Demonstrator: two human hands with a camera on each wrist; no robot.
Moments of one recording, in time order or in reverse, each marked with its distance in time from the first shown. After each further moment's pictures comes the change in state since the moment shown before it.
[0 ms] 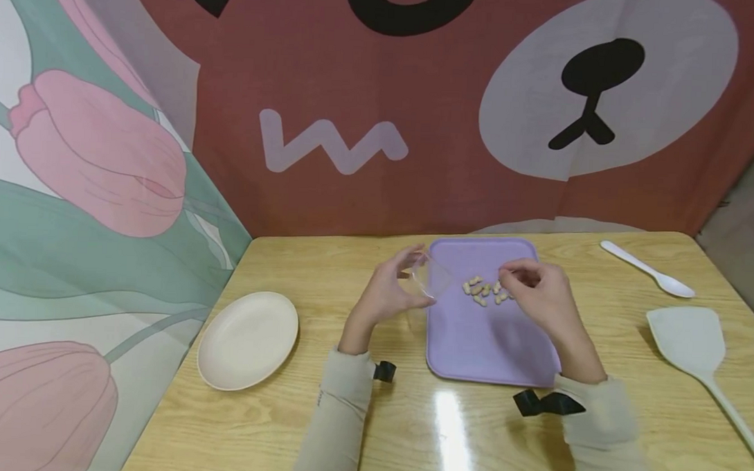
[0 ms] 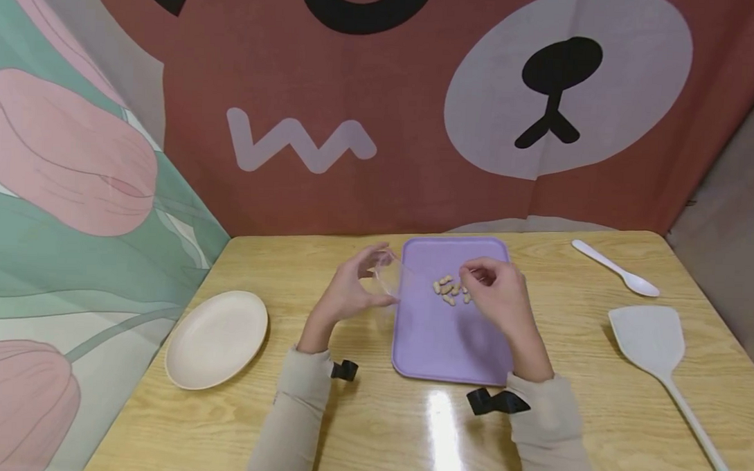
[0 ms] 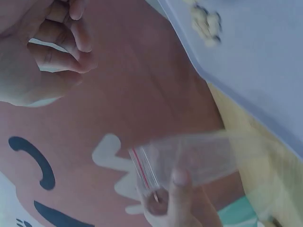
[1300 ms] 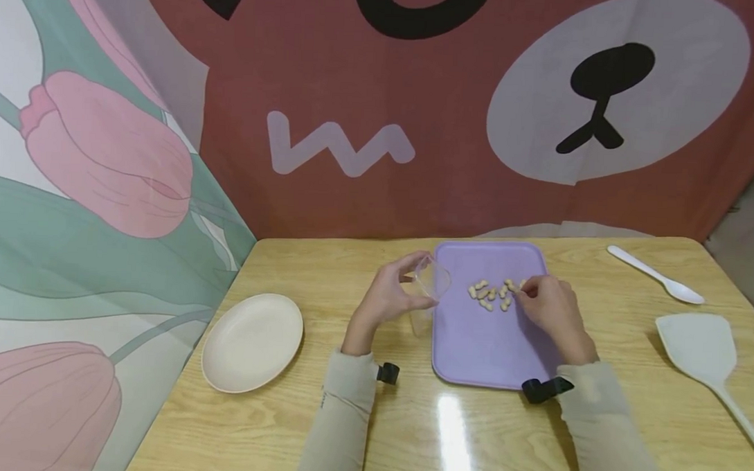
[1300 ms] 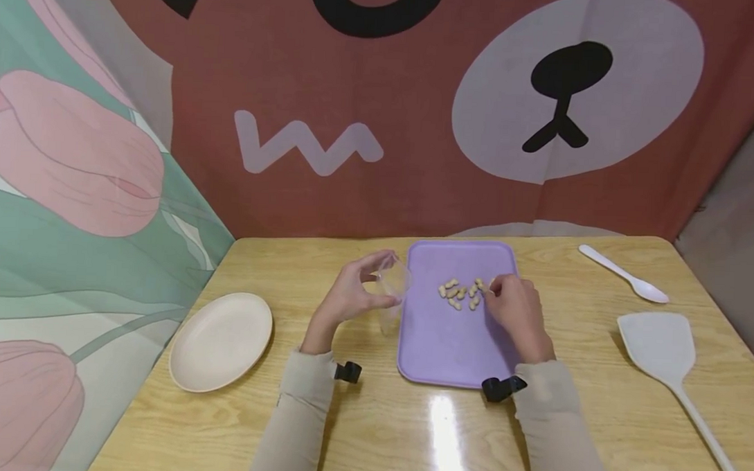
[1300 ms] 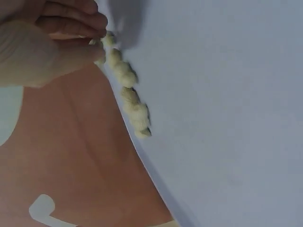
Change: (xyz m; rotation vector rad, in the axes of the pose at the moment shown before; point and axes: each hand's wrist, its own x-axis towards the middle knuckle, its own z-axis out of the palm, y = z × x) left_hand -0.001 -0.008 -0.005 -0.030 -0.017 -0.037; right_hand 0.022 0.078 0.009 -0.413 -0.088 0.023
